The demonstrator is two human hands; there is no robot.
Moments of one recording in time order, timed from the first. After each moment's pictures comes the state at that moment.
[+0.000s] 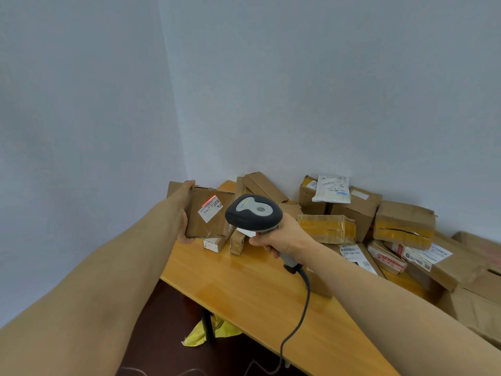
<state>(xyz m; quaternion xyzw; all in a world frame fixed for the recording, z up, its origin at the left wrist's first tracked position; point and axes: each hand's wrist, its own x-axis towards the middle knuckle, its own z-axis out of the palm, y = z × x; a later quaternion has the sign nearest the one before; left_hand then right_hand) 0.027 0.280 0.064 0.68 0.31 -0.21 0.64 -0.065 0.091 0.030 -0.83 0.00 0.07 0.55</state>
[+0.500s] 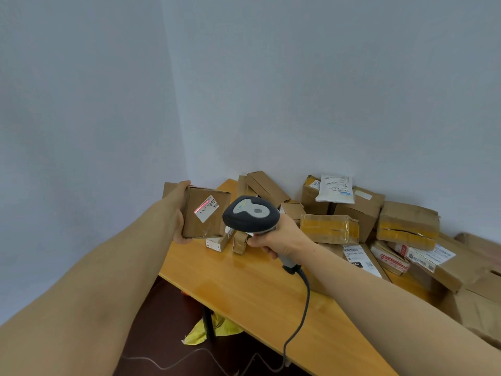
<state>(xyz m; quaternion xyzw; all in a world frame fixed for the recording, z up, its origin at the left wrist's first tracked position) 0.039 0.300 0.057 0.67 0.32 -0.21 0.64 -0.059 0.109 0.029 -0.82 0.01 0.08 0.57</state>
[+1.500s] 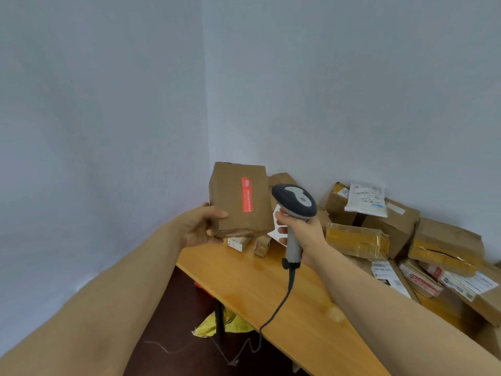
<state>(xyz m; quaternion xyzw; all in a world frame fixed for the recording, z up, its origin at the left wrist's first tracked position) 0.051 0.359 0.006 0.58 0.05 -0.31 0.75 0.005 0.129 -0.008 -0.66 0.18 -0.05 0.72</state>
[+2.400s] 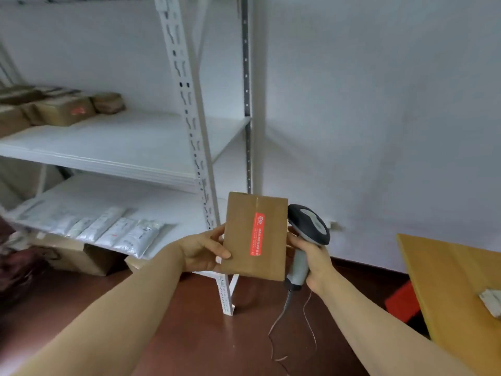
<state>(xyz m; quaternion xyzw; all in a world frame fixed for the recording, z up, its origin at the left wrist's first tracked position) -0.435 0.547 -0.038 0.48 0.27 0.04 0.84 -0.222 0.408 -0.070 -0.55 -0.13 0.49 0.67</state>
